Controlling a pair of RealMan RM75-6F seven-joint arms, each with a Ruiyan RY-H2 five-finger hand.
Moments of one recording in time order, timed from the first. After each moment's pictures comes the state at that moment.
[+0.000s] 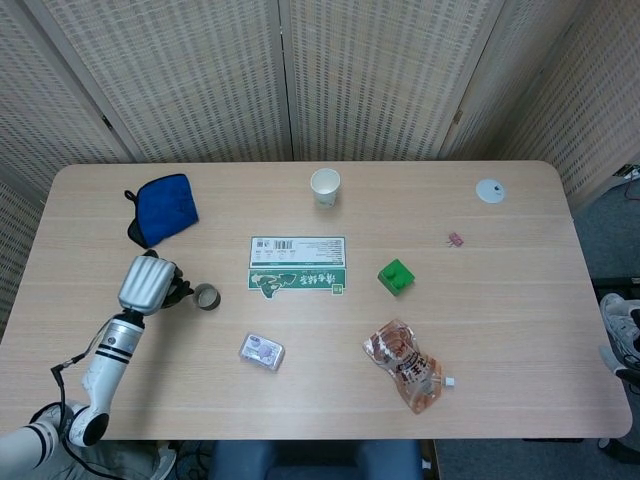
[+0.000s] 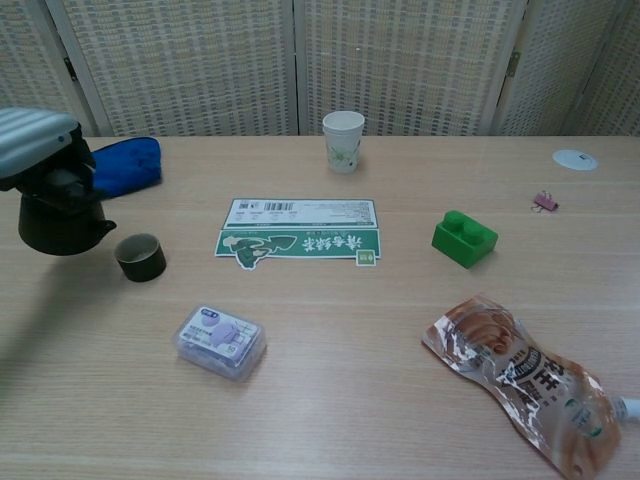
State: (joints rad) left arm -0.58 -1.53 -0.16 -1.18 1.38 1.15 0.21; right arm -0.04 -0.97 0.10 -1.66 -1.48 1.62 0.03
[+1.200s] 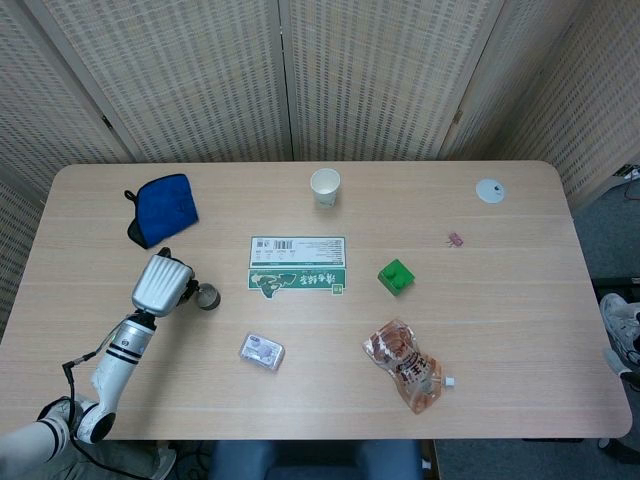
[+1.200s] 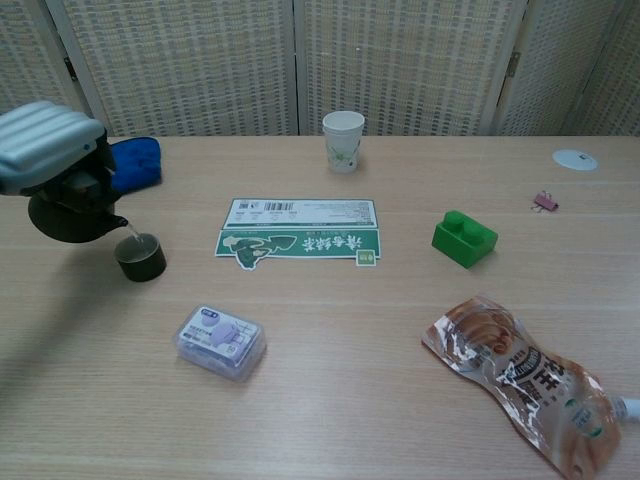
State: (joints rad) left arm -0.61 -1.58 -0.12 -1.09 1.47 1.21 0.29; right arm -0.05 -0.97 0.10 -1.66 -1.47 1.62 0.04
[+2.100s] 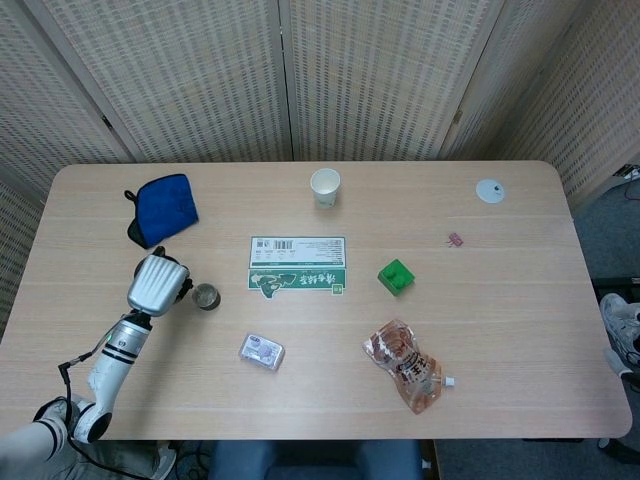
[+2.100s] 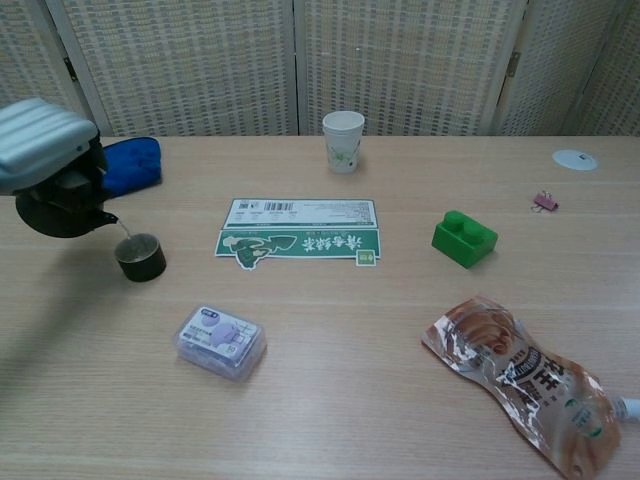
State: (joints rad) left arm -0.61 -1.59 -0.11 -1.04 1.48 1.23 0.32; right arm -0.06 -0.97 0.10 -1.66 -1.48 1.62 0.05
